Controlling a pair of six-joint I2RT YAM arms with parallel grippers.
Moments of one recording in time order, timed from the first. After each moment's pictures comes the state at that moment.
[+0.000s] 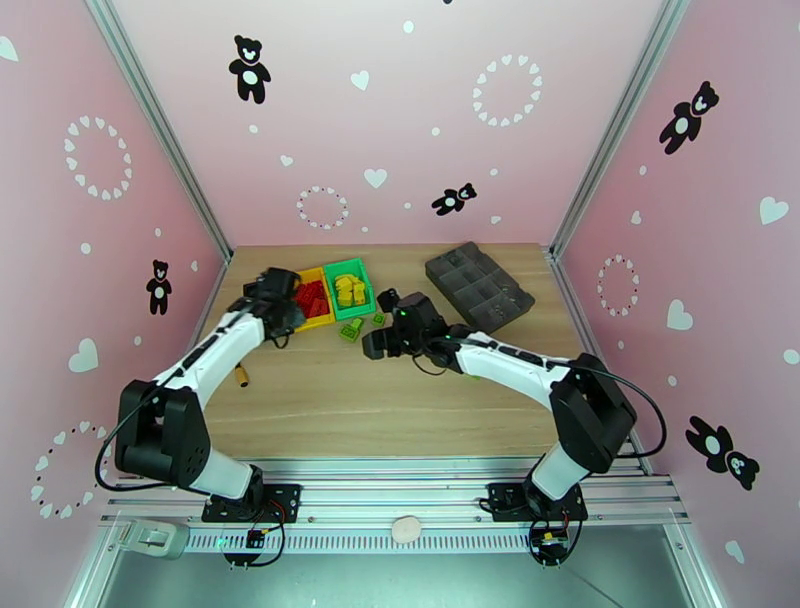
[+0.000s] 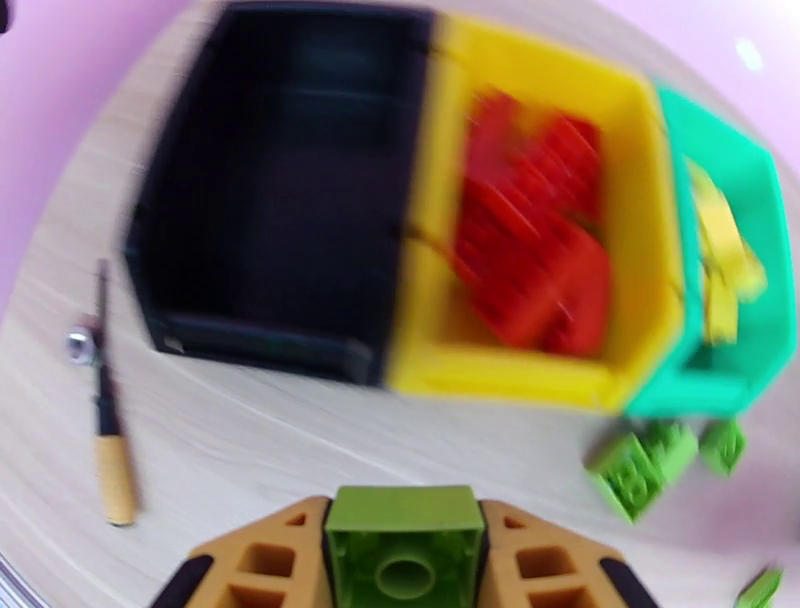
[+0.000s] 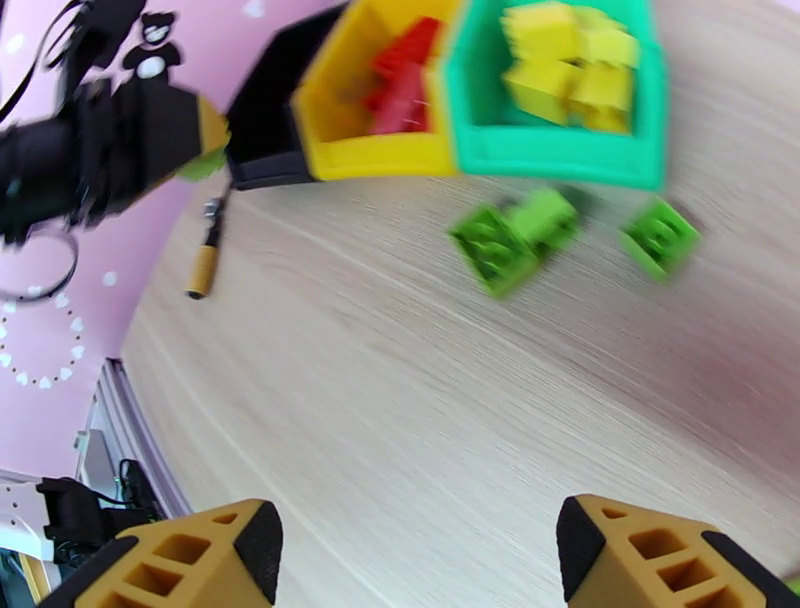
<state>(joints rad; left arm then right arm) -0.13 1.51 1.18 -0.65 -0.24 -0.59 0.79 1.67 1.14 -0.14 -0.24 0.43</state>
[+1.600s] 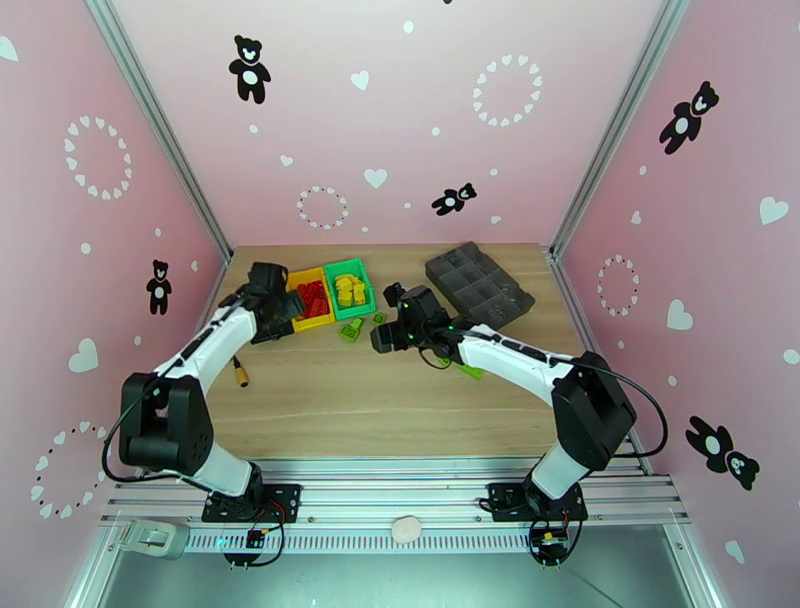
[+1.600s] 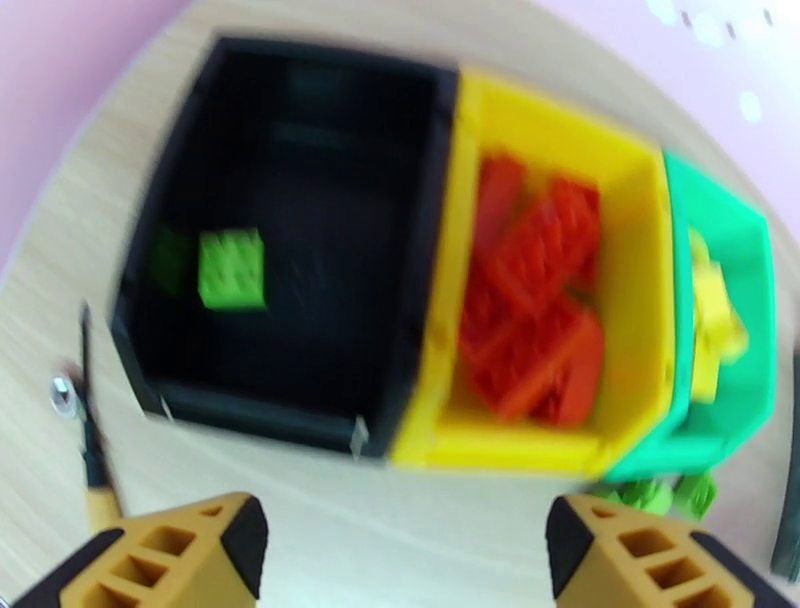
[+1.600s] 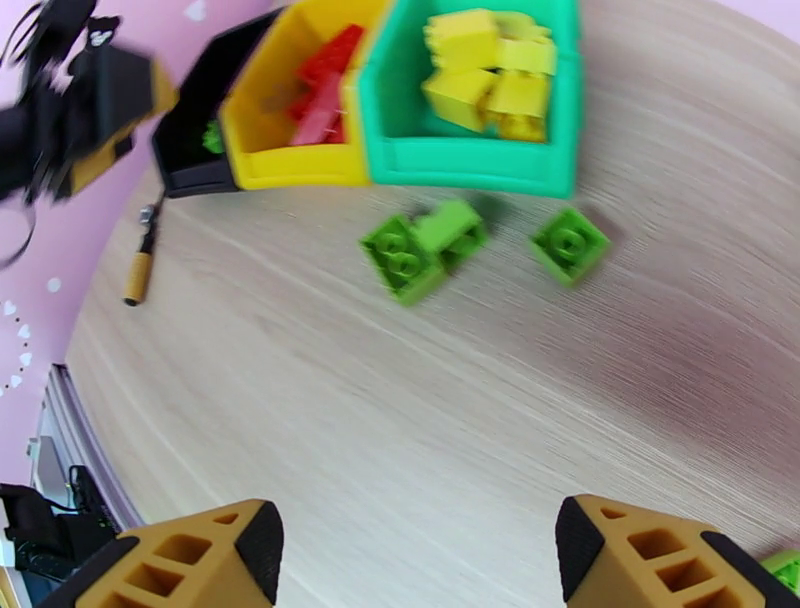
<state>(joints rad) -0.14 1.53 1.12 -0.56 -0.16 -0.58 0.70 1.65 1.15 -0.27 -0.15 0.35</state>
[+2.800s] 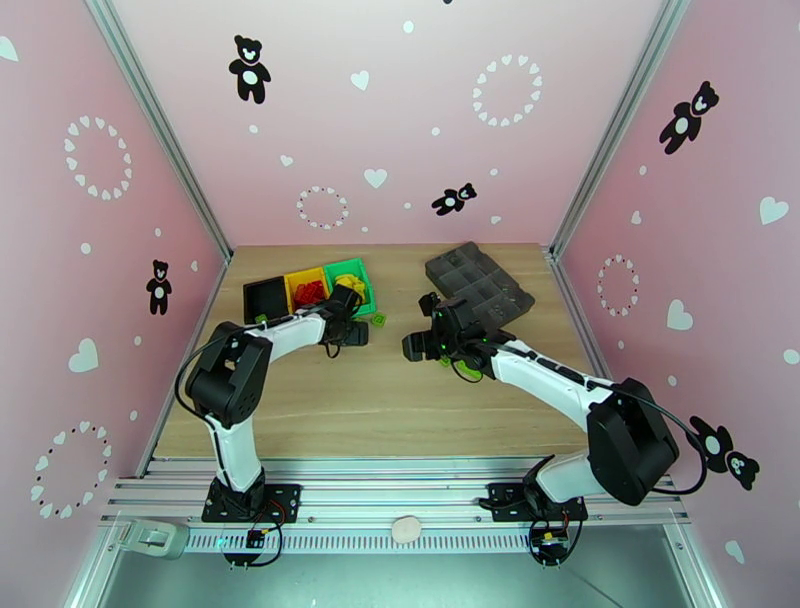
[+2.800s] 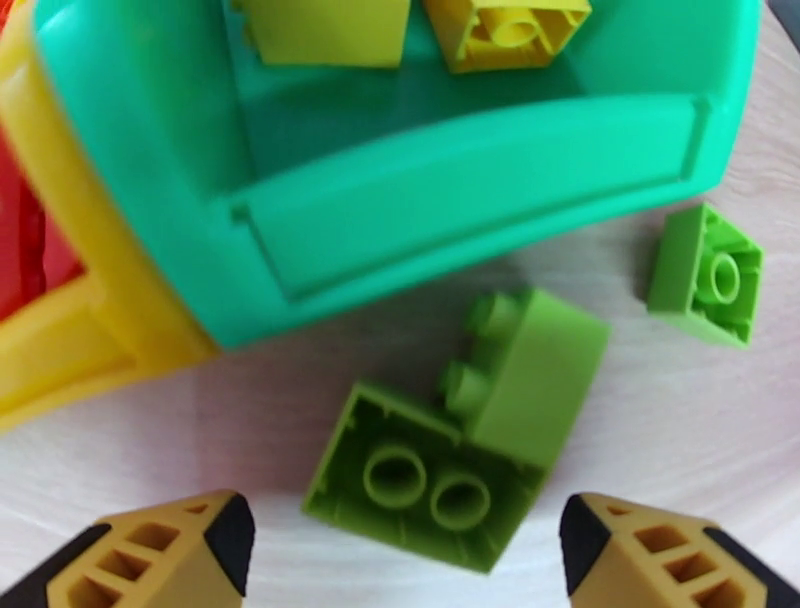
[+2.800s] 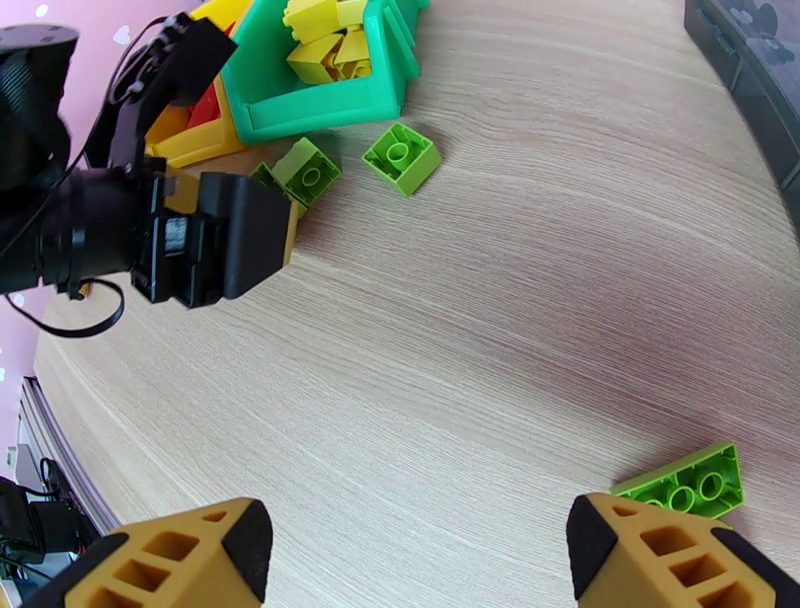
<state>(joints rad) -0.46 1.93 1.24 -0.44 -0.13 -0.41 0.60 1.46 0.93 -0.28 -0.15 0.34</state>
